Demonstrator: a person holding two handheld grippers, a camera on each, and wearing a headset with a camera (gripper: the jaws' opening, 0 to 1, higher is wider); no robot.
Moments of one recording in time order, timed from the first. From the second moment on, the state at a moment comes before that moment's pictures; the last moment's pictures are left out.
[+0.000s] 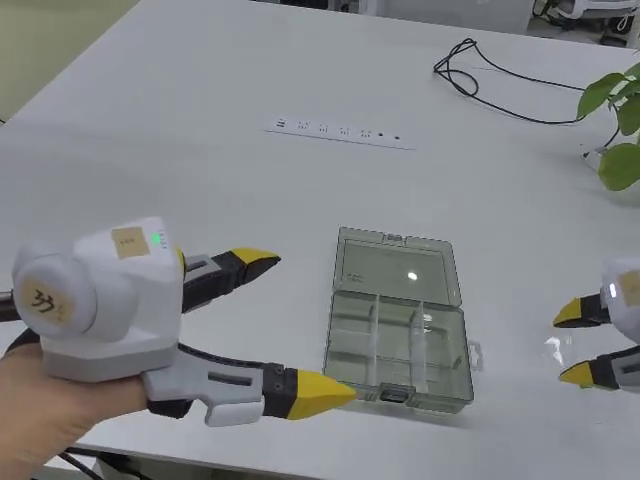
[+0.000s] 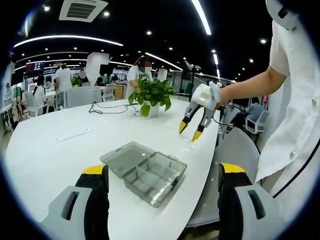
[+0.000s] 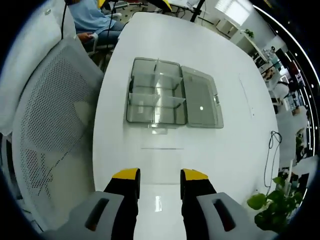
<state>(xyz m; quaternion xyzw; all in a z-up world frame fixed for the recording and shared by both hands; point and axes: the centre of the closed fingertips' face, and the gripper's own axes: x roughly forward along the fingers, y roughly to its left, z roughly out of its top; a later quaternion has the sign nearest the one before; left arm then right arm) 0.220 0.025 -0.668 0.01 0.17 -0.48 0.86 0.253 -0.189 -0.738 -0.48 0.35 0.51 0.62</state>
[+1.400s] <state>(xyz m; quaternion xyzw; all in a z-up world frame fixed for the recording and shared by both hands) 0.216 -0.048 -0.621 -0.23 0.22 -0.52 0.79 0.213 -0.059 -0.623 -0.52 0.19 0.51 0.66</state>
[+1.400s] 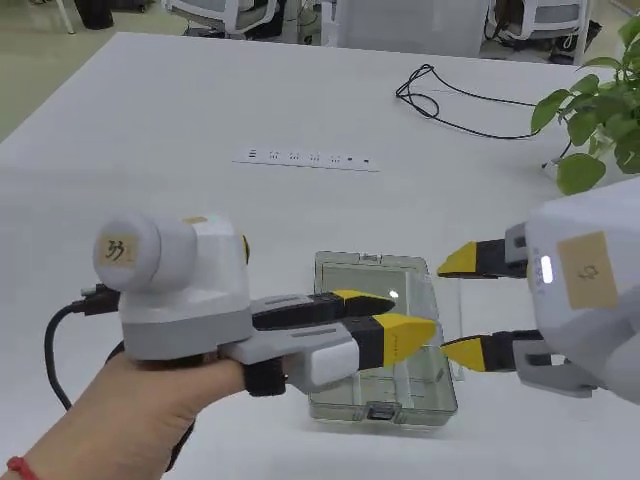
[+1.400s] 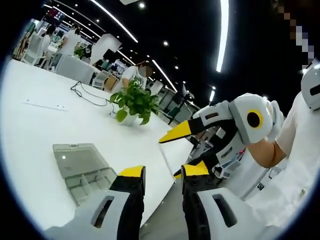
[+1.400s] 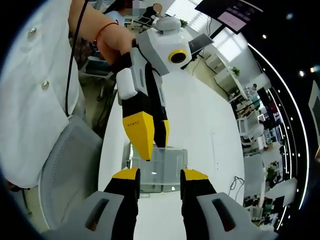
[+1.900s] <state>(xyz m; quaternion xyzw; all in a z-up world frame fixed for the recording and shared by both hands) 0.208 -0.054 -0.616 -0.27 0.23 -0.52 0.77 0.208 -0.054 -0.620 -0.53 0.18 0.51 0.66</state>
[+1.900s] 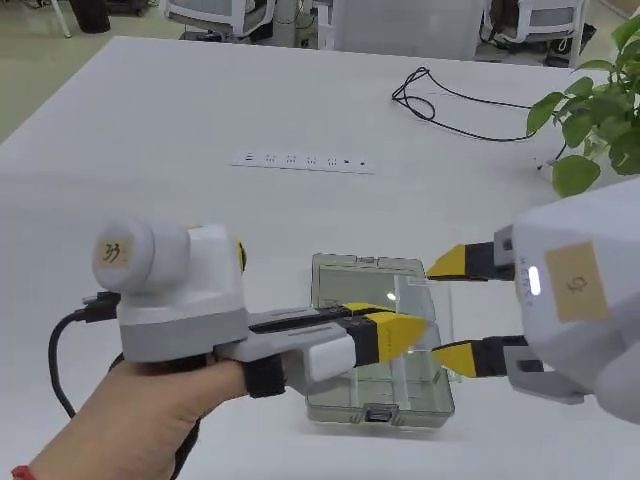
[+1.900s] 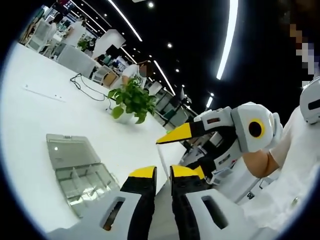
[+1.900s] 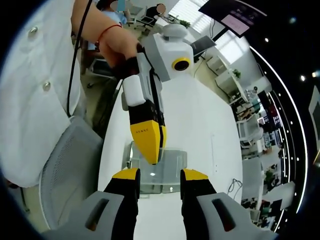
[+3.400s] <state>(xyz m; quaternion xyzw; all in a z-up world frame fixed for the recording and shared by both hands) 0.189 -0.059 -0.618 -0.15 0.17 -0.59 0.78 0.194 -0.052 -0.597 -0.38 0.22 0.59 0.68</state>
